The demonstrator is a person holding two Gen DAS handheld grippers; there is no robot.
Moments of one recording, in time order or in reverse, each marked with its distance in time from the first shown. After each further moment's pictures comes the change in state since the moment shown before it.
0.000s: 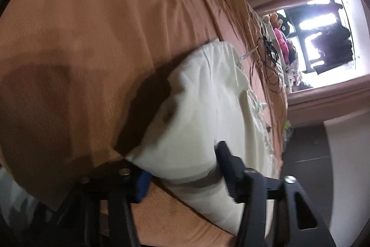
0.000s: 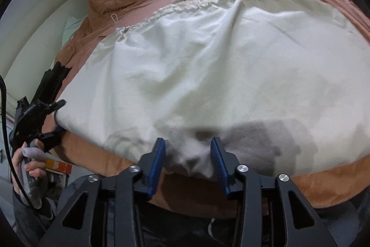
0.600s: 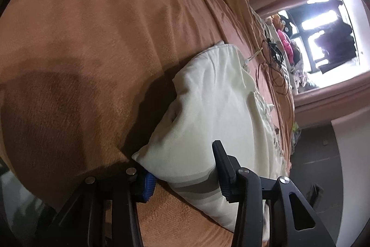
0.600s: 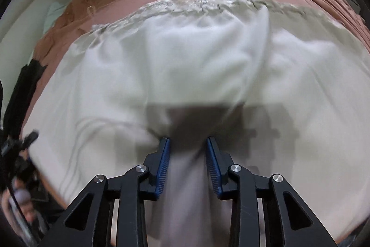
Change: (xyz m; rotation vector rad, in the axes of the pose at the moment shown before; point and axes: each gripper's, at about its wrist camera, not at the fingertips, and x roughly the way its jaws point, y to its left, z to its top) left arm 0.001 0.006 -0.008 -0.004 -0.036 0.037; right arm 0.086 0.005 0.102 -0.045 0.111 -0.133
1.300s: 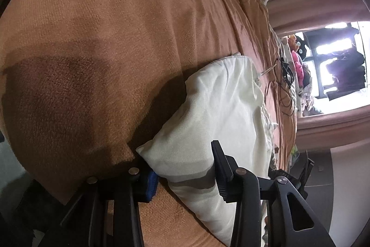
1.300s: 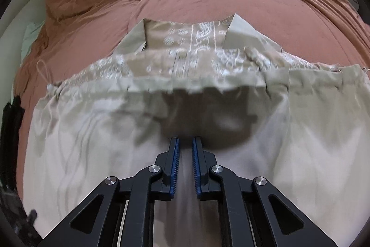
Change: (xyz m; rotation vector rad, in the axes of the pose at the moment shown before) left arm -0.009 0.009 -0.010 -0.153 -0.043 0.035; right arm 0.057 -0.036 0.127 0.107 0.013 -0.020
